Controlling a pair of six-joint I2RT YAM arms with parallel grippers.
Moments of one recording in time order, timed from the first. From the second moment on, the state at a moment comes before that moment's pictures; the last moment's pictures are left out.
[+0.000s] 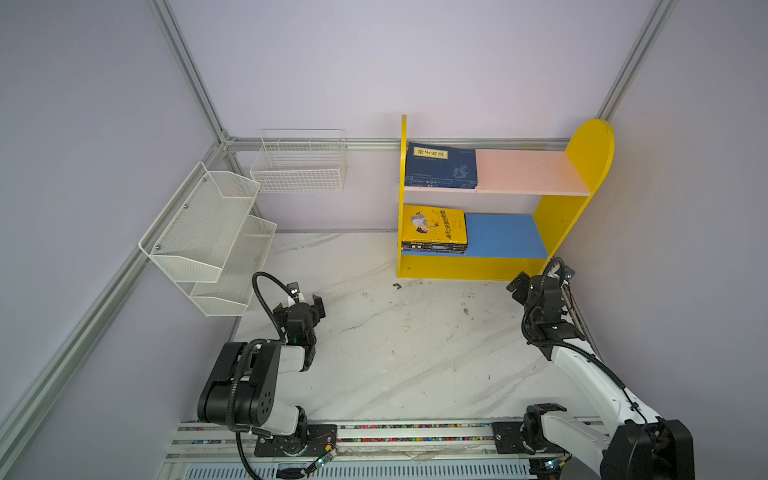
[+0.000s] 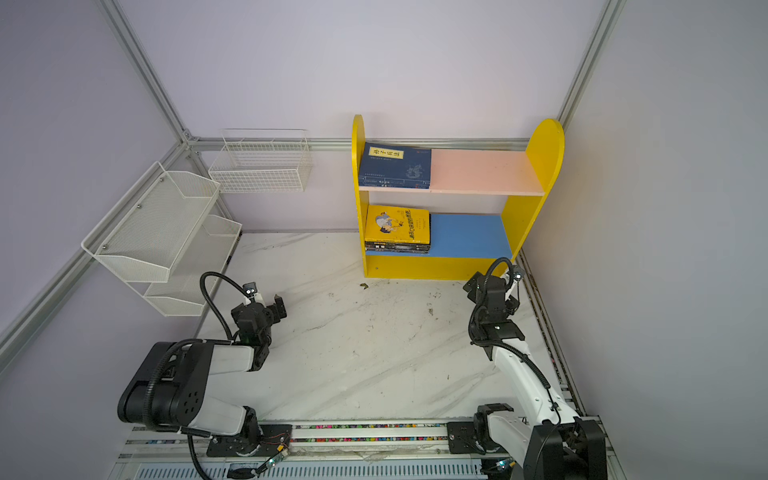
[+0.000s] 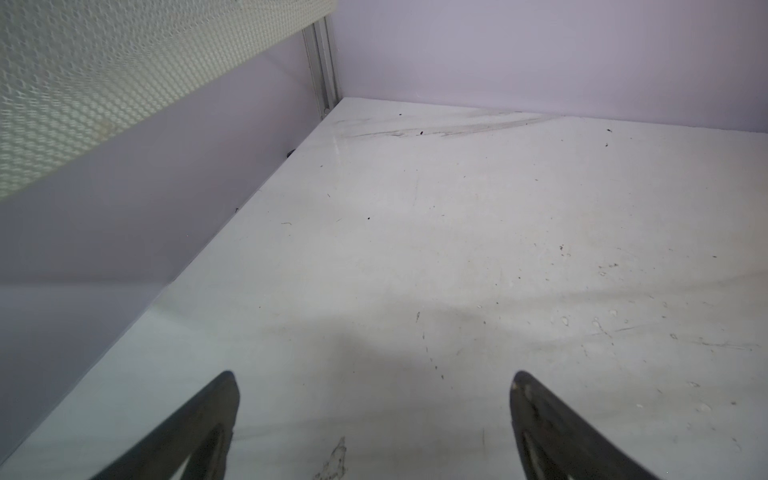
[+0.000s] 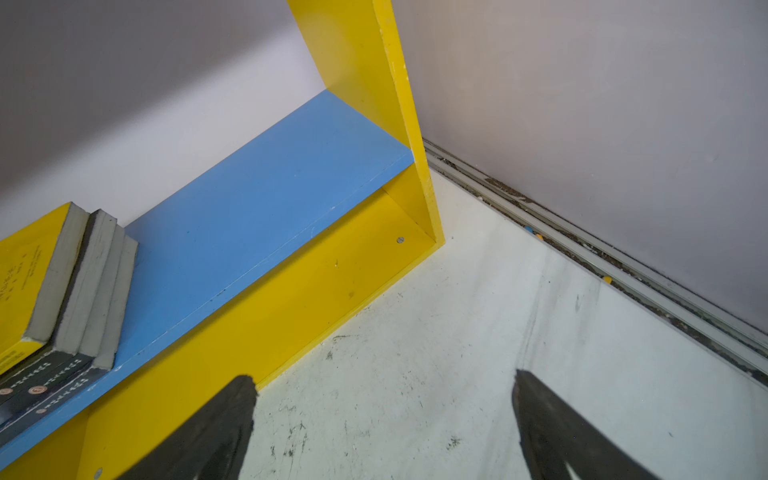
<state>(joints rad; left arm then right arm) -0.03 1.51 0.34 0.83 -0.43 -0.07 0.10 1.05 0.64 -0.03 0.47 0.60</state>
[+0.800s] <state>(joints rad) -0.02 1.58 0.34 0.92 -0.37 -0.04 0.10 1.80 0.33 1.31 0.41 0.17</state>
